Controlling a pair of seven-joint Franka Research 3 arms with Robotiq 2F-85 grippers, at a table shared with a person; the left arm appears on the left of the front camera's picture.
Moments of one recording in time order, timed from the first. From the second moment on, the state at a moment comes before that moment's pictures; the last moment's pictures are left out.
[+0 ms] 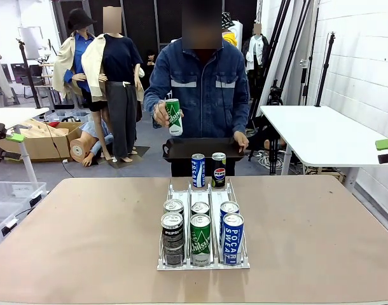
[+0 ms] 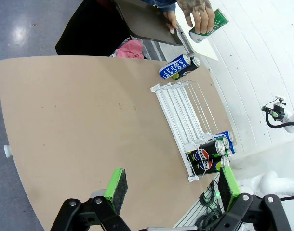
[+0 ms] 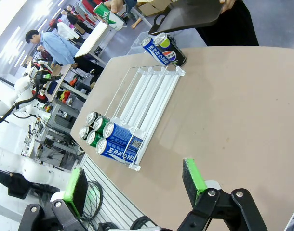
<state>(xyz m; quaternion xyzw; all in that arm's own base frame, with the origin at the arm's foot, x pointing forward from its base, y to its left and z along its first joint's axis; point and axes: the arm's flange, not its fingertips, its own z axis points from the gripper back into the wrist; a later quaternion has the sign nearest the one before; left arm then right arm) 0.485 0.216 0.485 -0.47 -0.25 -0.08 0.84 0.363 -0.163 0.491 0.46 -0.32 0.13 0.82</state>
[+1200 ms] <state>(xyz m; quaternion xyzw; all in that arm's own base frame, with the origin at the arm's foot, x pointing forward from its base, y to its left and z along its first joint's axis) 0.485 0.216 0.485 -0.47 -0.25 -0.08 0.84 0.363 -0.163 0.491 0.46 -0.32 0.13 0.82</state>
